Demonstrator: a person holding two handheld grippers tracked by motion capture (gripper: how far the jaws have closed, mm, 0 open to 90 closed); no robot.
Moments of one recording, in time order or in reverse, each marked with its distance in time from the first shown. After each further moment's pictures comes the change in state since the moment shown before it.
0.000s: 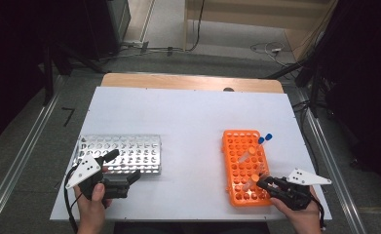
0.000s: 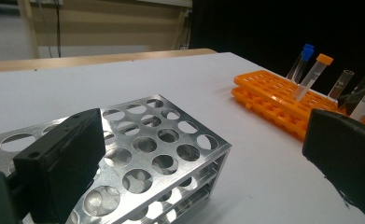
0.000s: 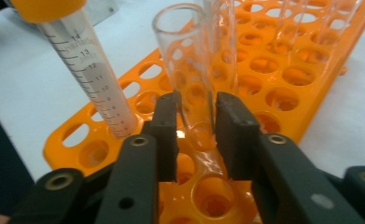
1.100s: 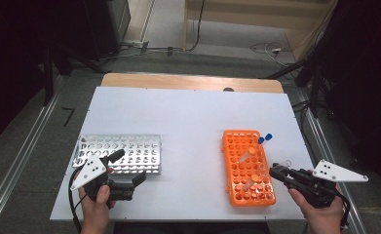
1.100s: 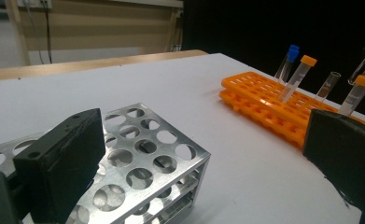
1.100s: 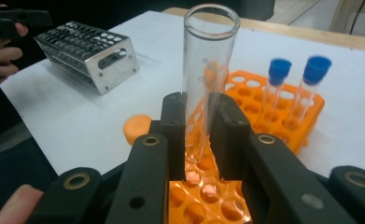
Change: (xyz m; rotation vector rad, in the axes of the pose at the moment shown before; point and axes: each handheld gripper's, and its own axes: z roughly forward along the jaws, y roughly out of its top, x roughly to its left) left arm -0.017 0.010 0.005 0.004 -0.031 0.028; right arm 0.012 0.054 -0.055 -0.130 0.030 -0.031
